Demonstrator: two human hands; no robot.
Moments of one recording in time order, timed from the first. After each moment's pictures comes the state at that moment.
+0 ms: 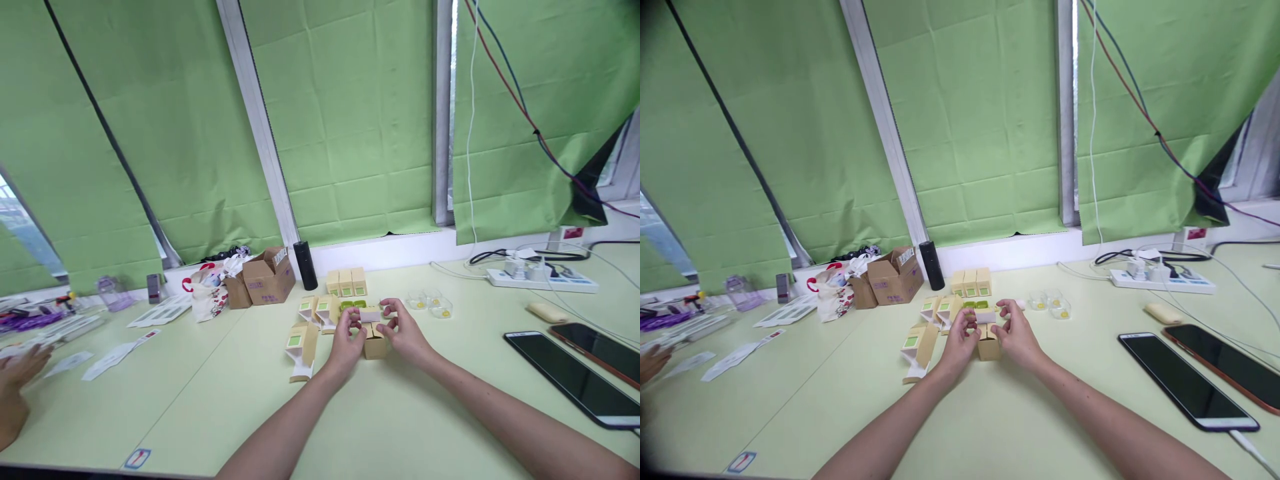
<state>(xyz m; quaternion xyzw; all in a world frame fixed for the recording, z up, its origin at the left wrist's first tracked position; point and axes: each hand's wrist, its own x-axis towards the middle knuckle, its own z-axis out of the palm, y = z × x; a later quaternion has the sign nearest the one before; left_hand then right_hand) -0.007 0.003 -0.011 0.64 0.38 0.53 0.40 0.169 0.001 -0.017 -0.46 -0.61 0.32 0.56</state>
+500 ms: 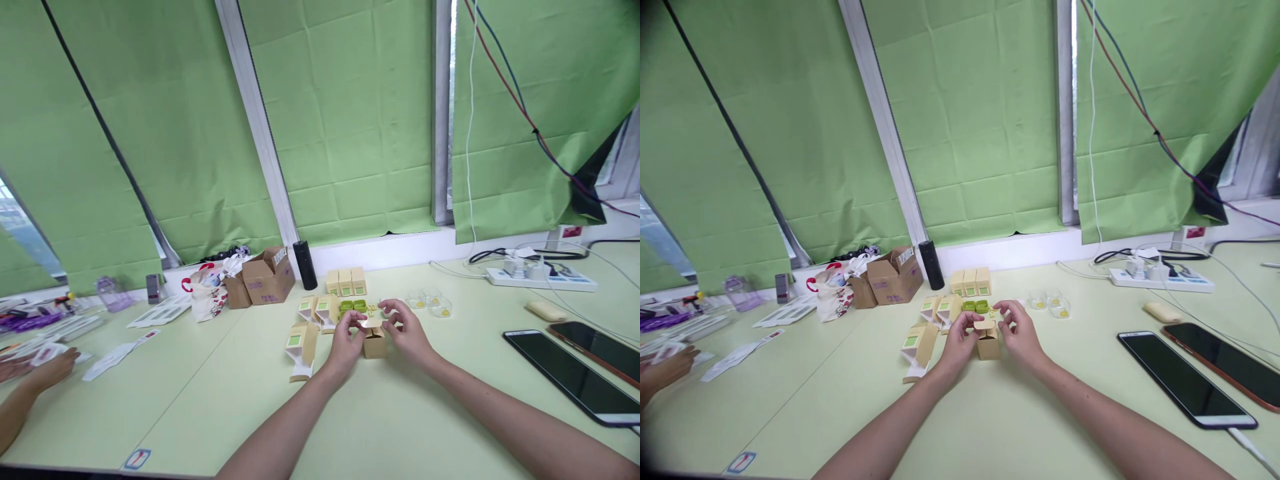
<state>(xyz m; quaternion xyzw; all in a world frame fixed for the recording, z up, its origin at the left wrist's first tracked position) -0.009 0.003 -0.008 0.67 0.39 0.52 0.37 0.172 -0.006 -0.012 -0.42 -0.63 0.26 0.60</state>
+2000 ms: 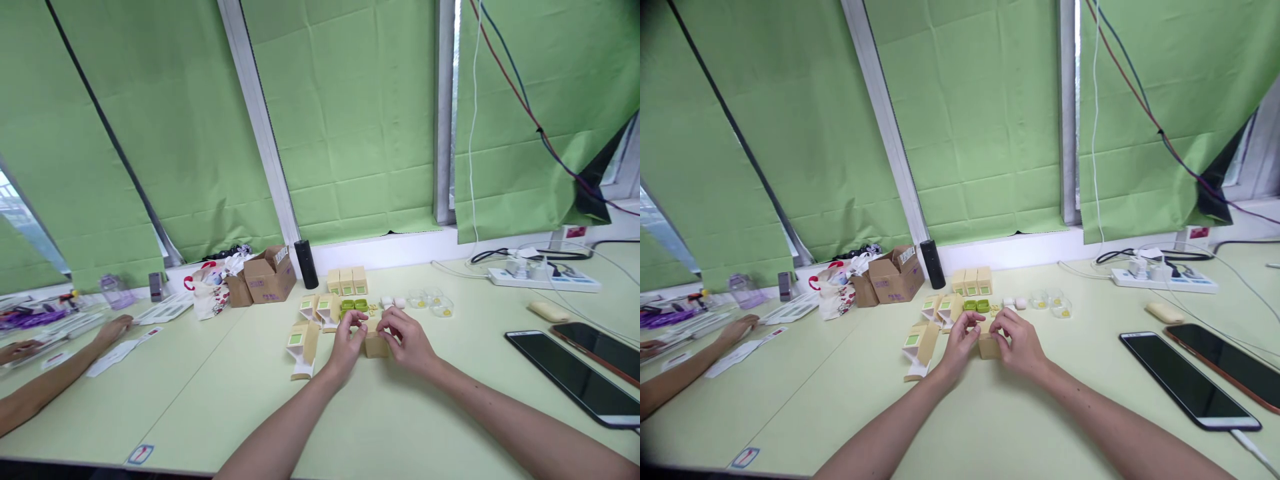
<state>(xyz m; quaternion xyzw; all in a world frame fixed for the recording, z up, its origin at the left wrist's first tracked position) -0.014 -0.005 -0.004 0.68 0.37 0.51 0.38 0.174 -0.023 -0.009 -0.36 -0.76 0.11 0.52</state>
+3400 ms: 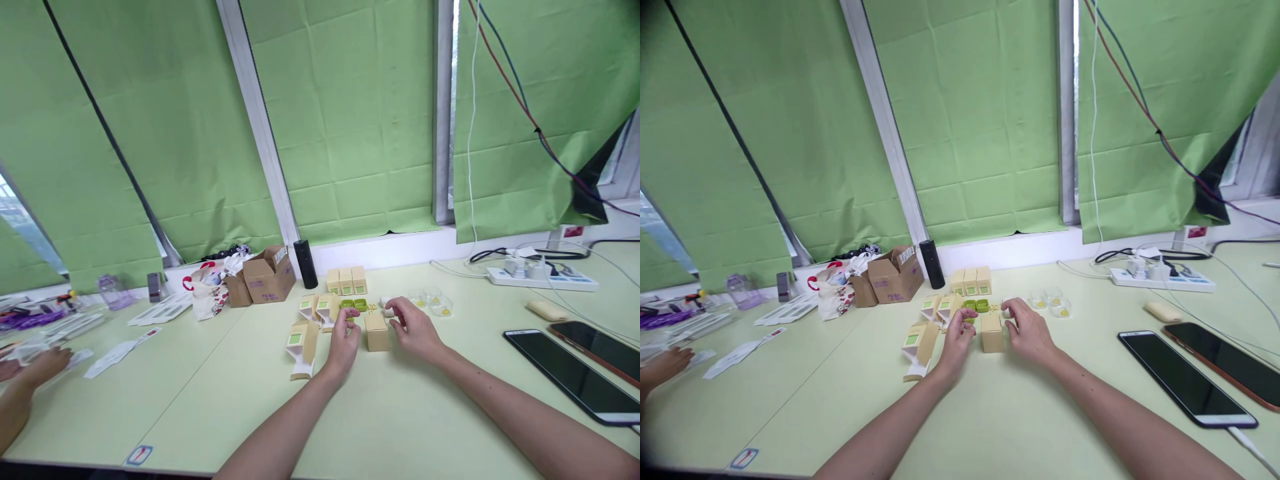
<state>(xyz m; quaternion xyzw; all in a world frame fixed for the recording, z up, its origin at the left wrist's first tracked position) -0.014 -0.002 -0.007 0.63 0.41 0.54 0.37 0.199 -0.001 -0.012 -0.48 -0.75 0.04 0.45</state>
